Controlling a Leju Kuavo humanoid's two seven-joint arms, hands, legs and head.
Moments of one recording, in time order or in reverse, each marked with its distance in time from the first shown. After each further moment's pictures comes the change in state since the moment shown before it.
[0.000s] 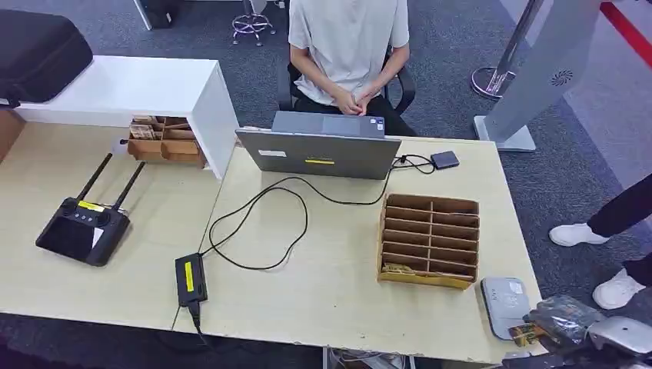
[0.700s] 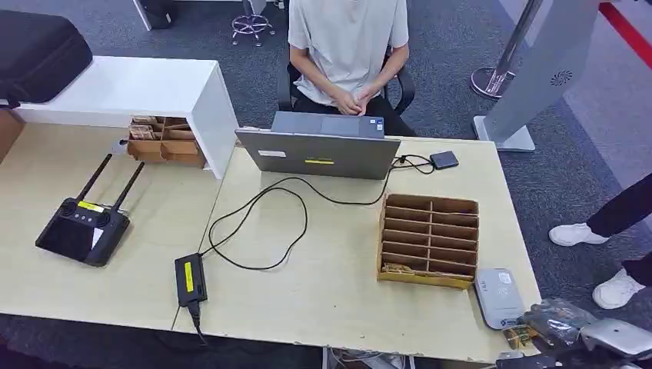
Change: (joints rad) left arm -0.001 0.001 0.000 0.000 0.000 0.000 0.002; right arm 0.019 0.028 -0.008 0.025 0.005 -0.002 0.001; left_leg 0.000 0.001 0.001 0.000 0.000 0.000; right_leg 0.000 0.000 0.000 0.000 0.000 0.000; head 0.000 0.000
